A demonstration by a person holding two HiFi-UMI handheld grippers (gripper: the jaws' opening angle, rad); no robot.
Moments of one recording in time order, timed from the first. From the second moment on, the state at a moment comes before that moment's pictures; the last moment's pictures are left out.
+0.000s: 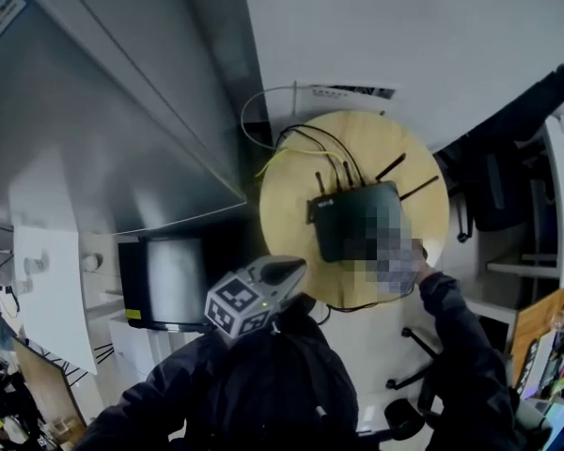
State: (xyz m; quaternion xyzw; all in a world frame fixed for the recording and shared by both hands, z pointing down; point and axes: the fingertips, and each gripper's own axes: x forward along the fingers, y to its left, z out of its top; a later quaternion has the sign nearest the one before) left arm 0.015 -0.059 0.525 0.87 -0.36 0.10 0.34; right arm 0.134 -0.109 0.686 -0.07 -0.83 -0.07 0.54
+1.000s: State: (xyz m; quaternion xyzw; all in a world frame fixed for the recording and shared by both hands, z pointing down) left arm 0.016 -0.059 0.528 0.86 -0.36 0.11 0.34; right arm 0.165 -0.197 0.691 0.01 -0.82 -0.09 0.56
